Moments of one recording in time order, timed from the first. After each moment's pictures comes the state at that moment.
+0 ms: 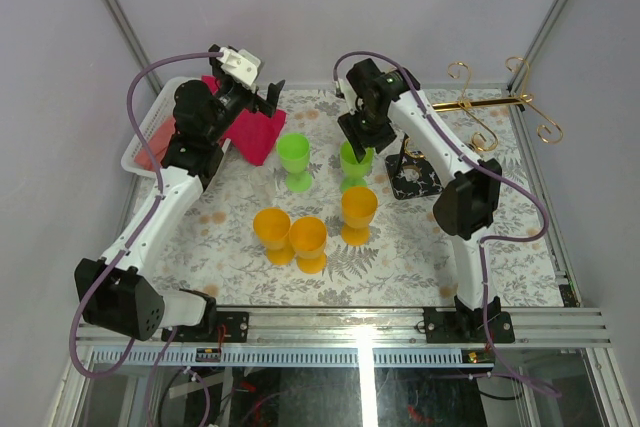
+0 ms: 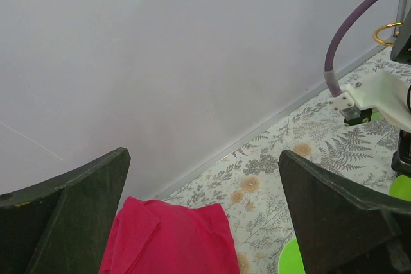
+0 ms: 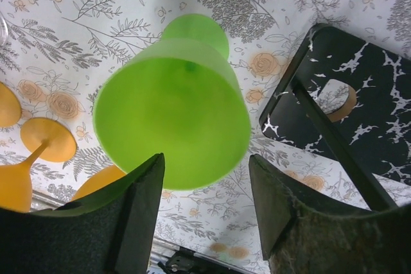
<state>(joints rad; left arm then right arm) -0.25 1.31 1.21 0.25 0.26 0.30 0.54 2.13 2.22 -1.35 -0.03 0.00</state>
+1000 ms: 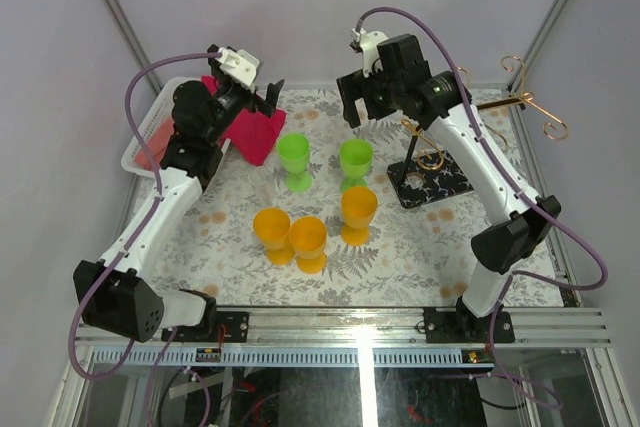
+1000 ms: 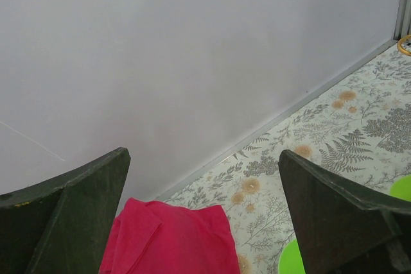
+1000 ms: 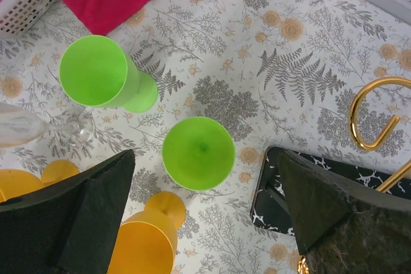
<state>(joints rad) -0.25 1.30 1.21 0.25 0.25 0.29 0.55 1.78 2.06 -0.94 -0.02 0.02</state>
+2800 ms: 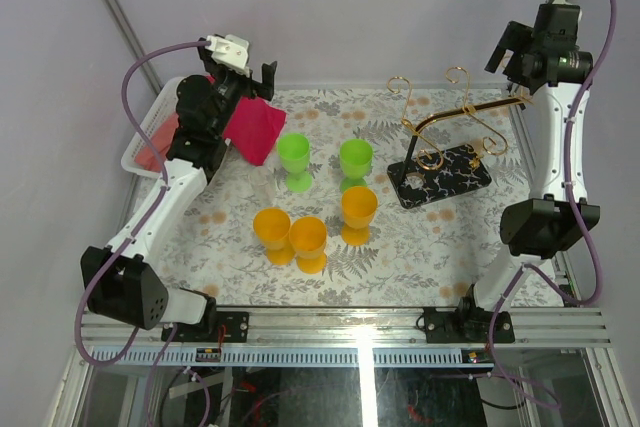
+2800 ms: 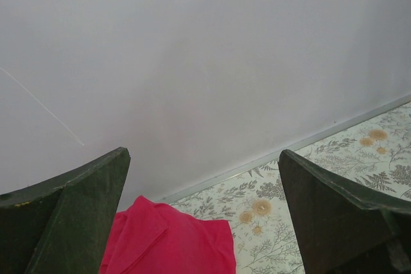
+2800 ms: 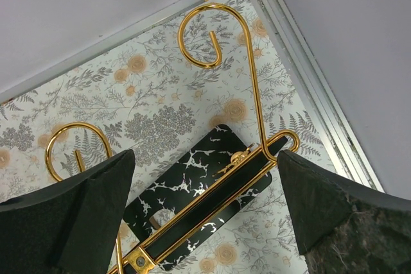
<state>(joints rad) -0.25 1.37 1.25 0.34 0.08 0.20 -0.14 1.81 2.19 -0.98 0.16 0.26</state>
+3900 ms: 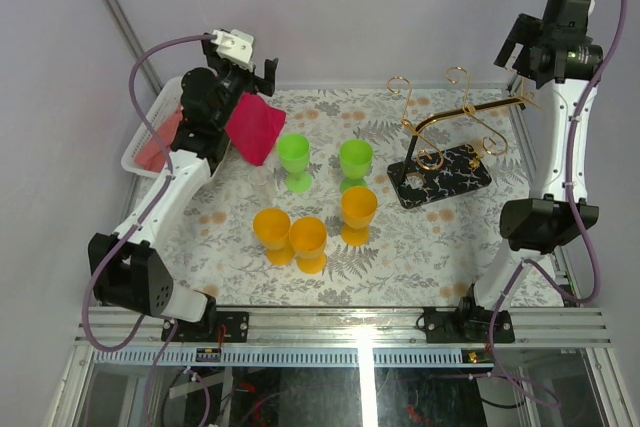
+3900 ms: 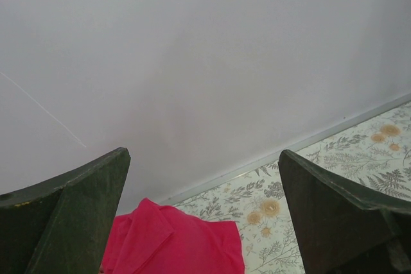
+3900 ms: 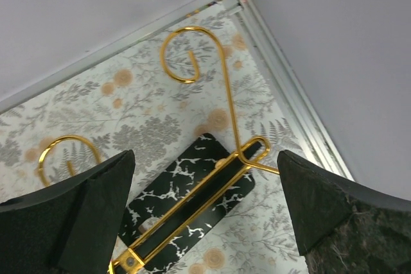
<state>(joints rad) -0.23 1.42 1.28 0.34 0.10 0.22 -0.15 1.86 2.33 -1.05 0.19 0.23</state>
